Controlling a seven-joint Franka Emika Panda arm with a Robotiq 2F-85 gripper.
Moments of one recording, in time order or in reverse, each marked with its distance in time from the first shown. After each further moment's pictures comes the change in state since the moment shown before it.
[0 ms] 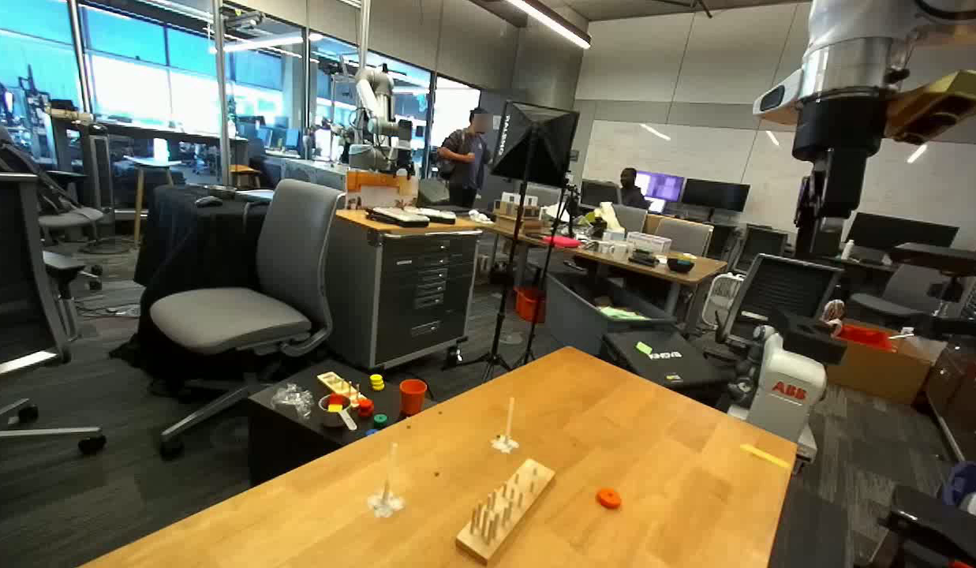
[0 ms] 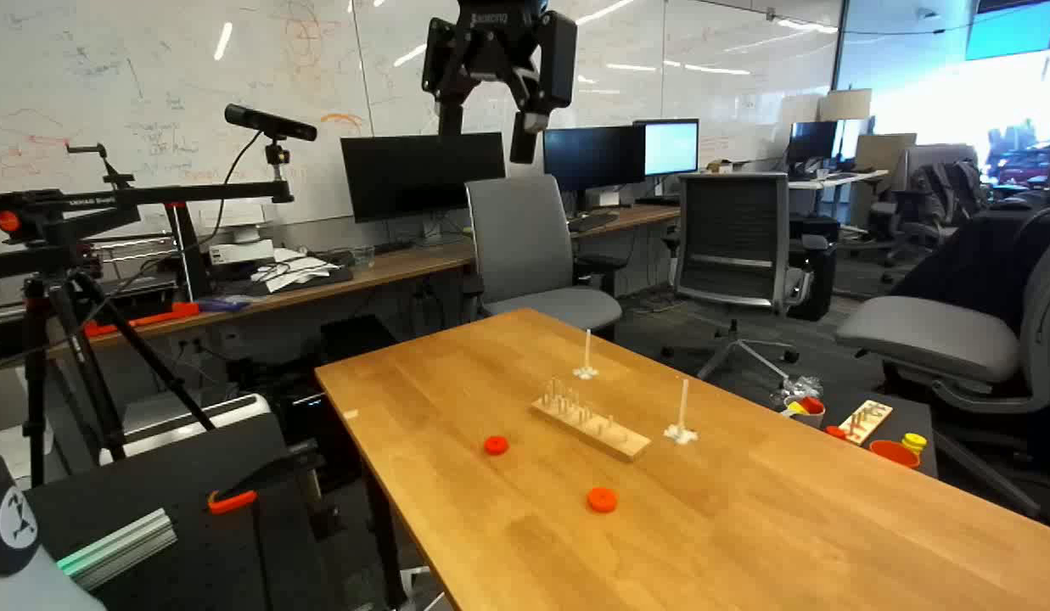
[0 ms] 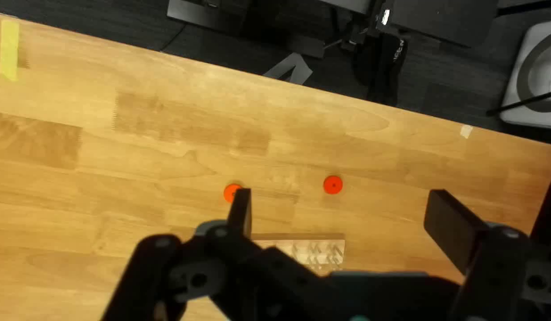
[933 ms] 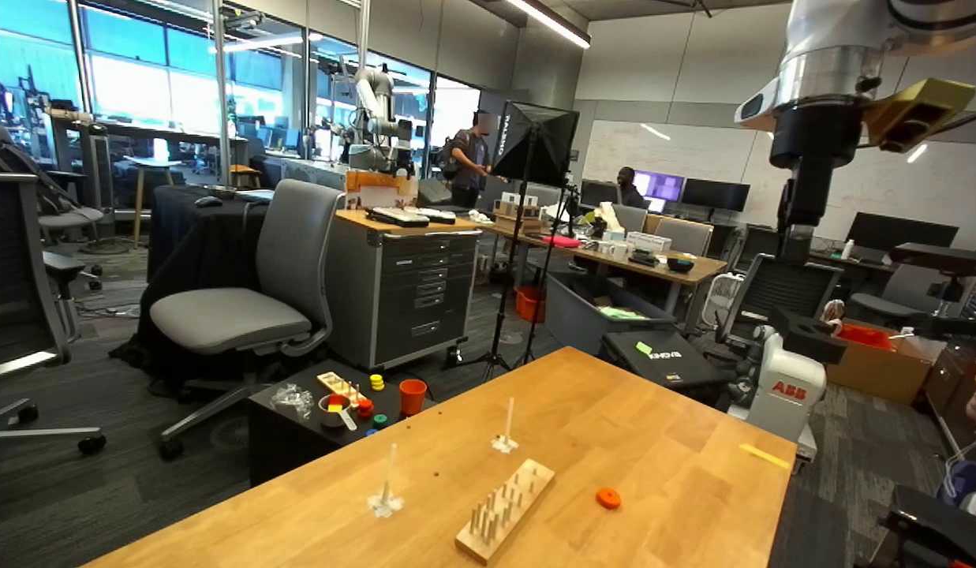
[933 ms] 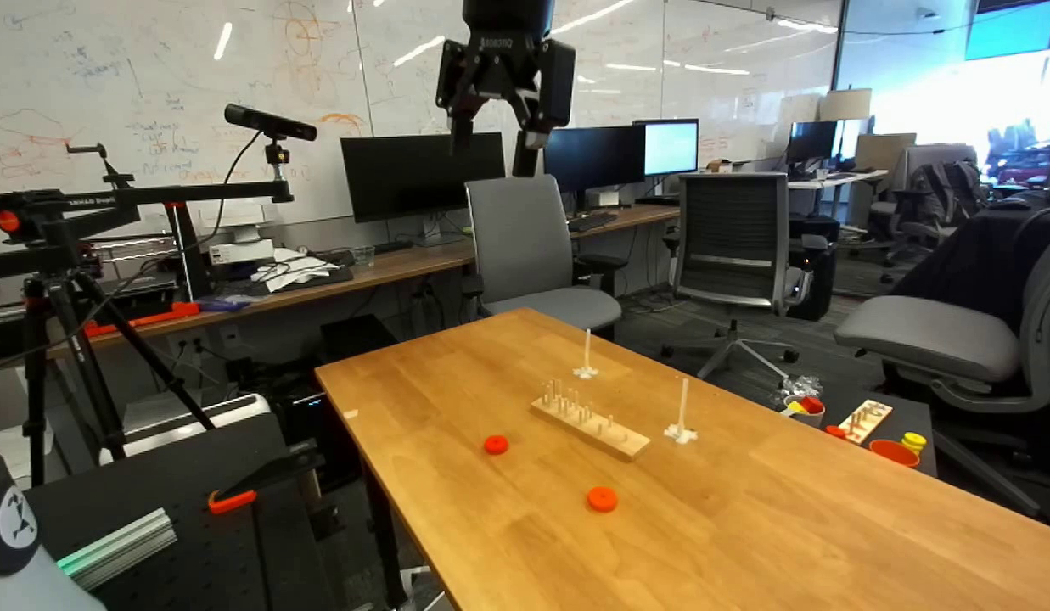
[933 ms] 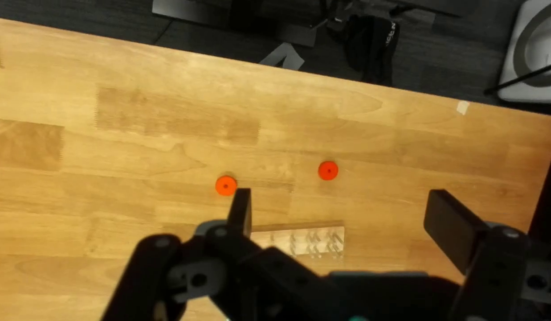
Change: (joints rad) arm 0.002 0.071 0.039 0.025 0.047 0.052 0.082
